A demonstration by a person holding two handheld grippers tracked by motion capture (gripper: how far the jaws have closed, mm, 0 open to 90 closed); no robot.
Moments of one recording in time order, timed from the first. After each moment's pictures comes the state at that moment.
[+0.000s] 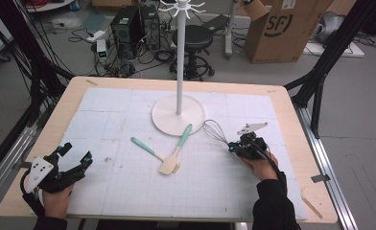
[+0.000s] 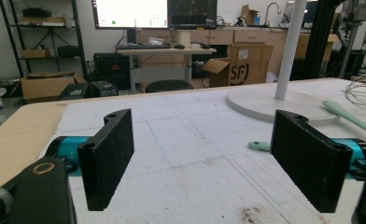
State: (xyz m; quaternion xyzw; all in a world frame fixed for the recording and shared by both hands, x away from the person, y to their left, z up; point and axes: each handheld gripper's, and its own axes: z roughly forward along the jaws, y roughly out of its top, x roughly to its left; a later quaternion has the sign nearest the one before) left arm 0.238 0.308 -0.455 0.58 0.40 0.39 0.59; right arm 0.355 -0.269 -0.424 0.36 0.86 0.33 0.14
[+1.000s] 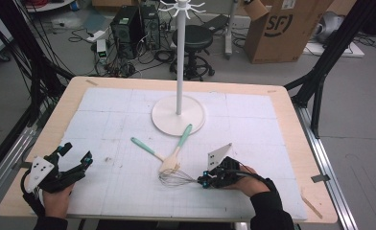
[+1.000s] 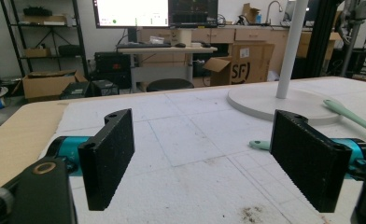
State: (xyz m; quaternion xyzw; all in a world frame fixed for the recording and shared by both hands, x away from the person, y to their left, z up) left arm 0.238 0.307 -0.455 0.59 0.40 0.39 0.58; right arm 0.298 -0.186 -0.426 0.06 0.94 0.34 -0.02
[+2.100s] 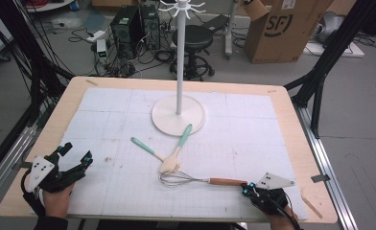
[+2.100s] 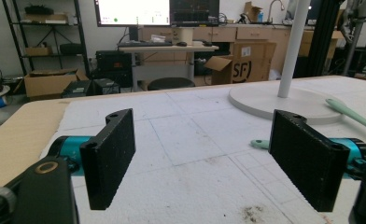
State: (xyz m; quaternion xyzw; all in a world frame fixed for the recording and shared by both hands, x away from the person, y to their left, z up) left arm 0.239 0.307 -0.455 0.59 0.41 0.39 0.58; right arm 0.208 -0.294 -0.444 0.38 0.83 0.37 0.18
